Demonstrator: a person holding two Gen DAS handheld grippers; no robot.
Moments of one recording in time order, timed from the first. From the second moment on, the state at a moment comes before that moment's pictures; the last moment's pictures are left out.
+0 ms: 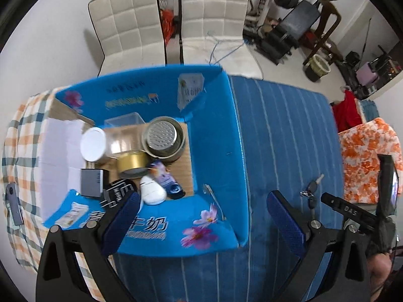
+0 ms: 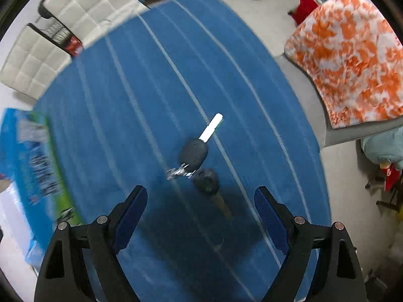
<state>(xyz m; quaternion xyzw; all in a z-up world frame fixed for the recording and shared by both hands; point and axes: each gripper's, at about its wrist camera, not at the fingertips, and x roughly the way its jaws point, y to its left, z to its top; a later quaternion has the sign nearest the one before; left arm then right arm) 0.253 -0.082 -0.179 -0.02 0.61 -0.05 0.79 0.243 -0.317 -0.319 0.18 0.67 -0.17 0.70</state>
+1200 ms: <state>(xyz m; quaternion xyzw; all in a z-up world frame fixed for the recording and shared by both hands) 0.222 -0.060 -0.139 0.01 0.59 -0.05 0.80 0.190 -0.197 -0.176 0.12 0.57 -0.06 0.81</state>
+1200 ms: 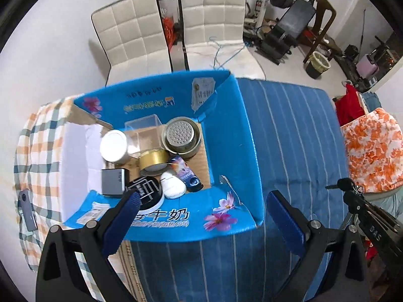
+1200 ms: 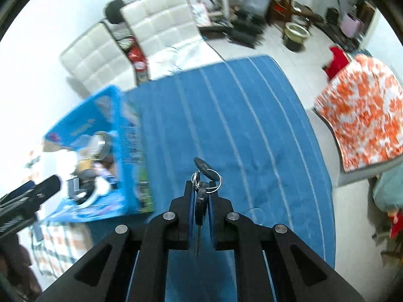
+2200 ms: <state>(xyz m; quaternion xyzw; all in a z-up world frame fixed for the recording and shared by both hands) 0.227 0.094 -0.073 -0.03 0.53 0.02 0.85 0.268 -0.007 -0.140 0.08 0.56 0.11 0.81</state>
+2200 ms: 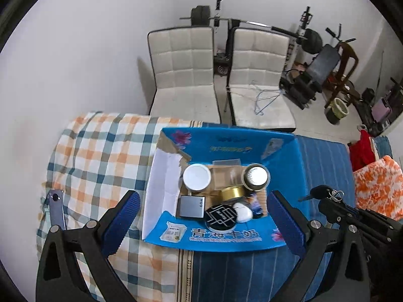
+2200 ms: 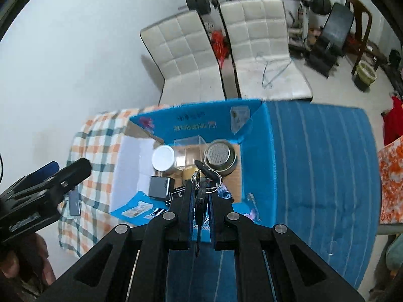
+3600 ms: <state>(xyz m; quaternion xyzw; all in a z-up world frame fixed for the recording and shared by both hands) 0.244 0.111 -0.185 -0.02 0.60 0.02 0.80 0.290 0.017 -0.278 -0.02 0.63 0.00 0.78</state>
